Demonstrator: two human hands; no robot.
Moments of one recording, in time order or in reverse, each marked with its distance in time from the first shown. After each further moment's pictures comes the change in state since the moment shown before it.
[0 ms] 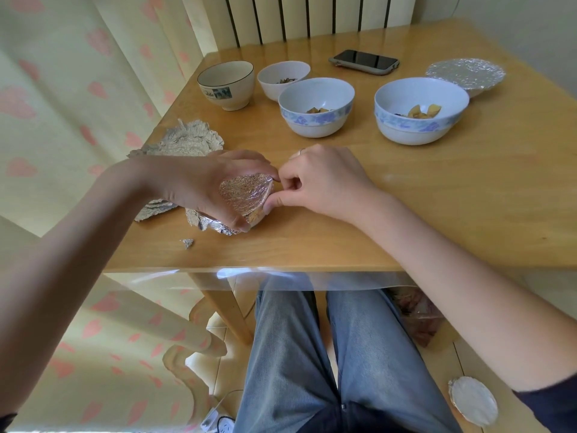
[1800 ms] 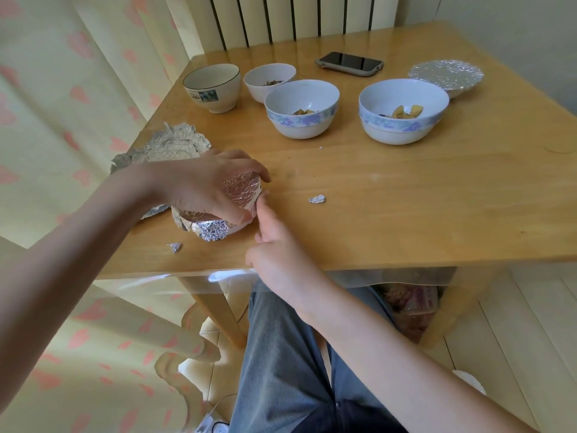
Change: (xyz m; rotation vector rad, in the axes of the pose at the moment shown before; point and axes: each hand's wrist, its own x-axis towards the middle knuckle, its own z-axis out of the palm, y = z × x) left_hand 0.012 0.004 0.003 0.009 0.010 -0.075; right_hand -0.050 -0.077 0.047 1.191 -0.114 0.562
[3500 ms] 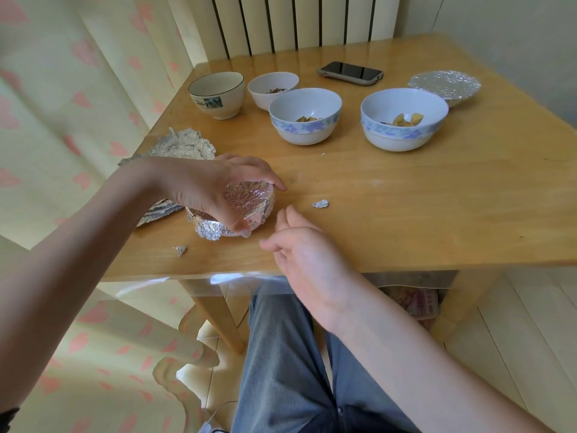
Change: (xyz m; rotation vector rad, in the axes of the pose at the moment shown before) left_hand 0.003 -0.009 -0.010 0.018 -0.151 0.177; right_hand -0.023 -0.019 -0.016 0.440 0.033 0.152
